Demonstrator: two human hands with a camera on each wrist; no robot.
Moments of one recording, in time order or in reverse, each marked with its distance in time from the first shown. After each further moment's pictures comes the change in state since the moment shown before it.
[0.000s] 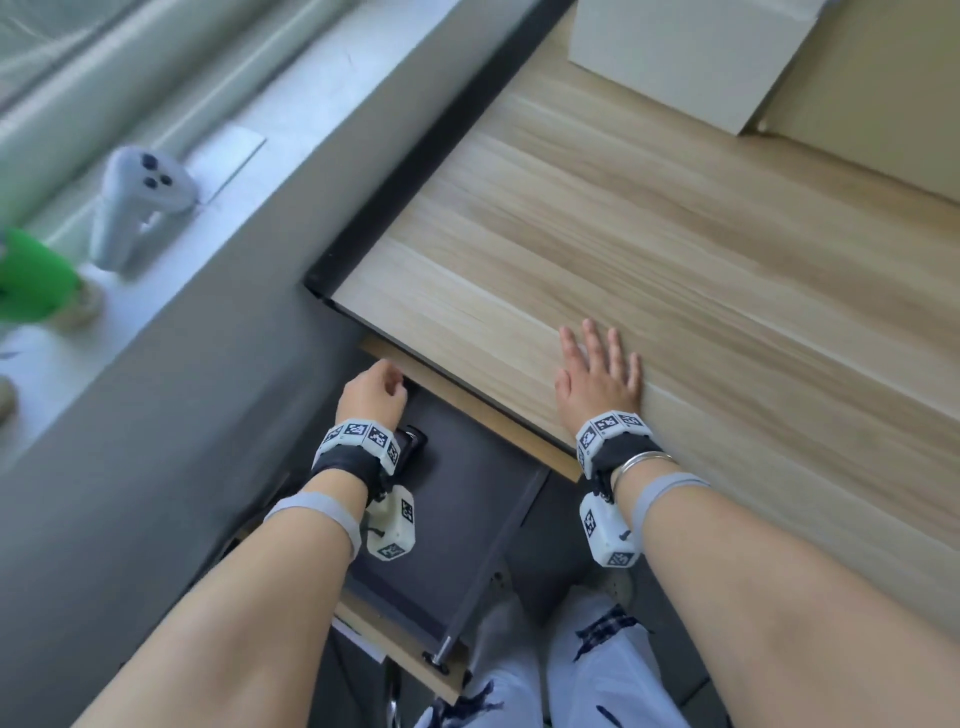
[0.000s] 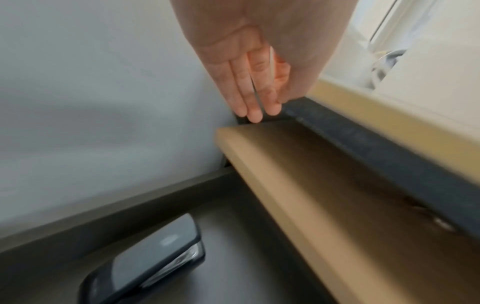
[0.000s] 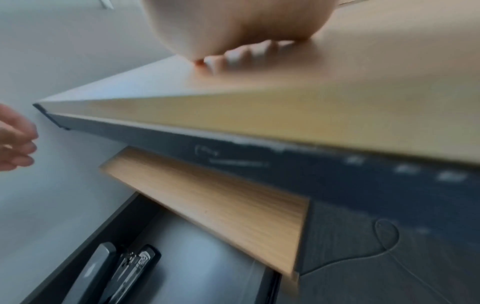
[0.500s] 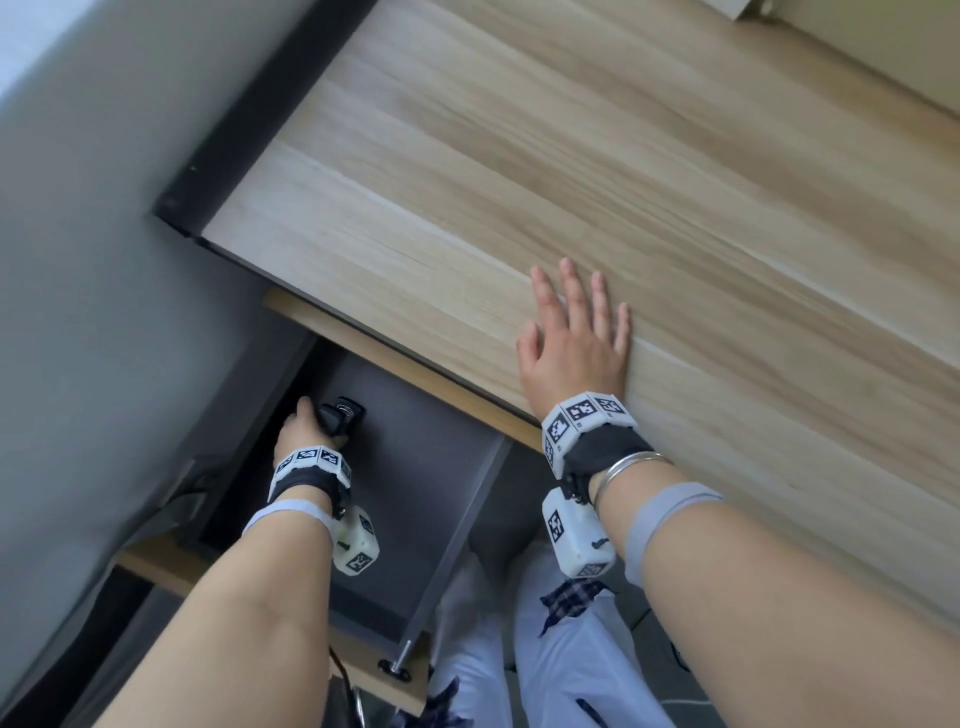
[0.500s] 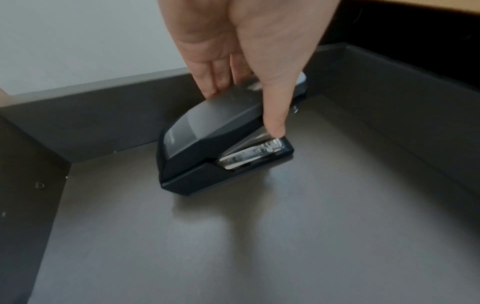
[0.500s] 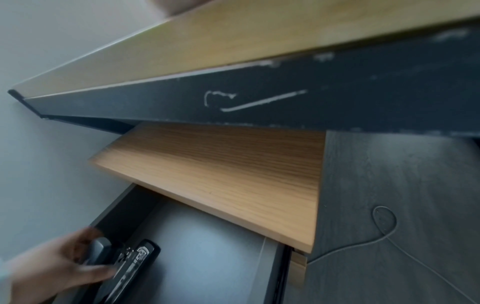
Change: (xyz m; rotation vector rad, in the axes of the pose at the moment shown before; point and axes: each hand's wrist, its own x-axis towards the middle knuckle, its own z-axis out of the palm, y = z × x) left_hand 0.041 -0.105 0.114 0.172 -0.261 -0.311; right_hand 0.005 -0.008 0.027 -0.002 0.282 0.072
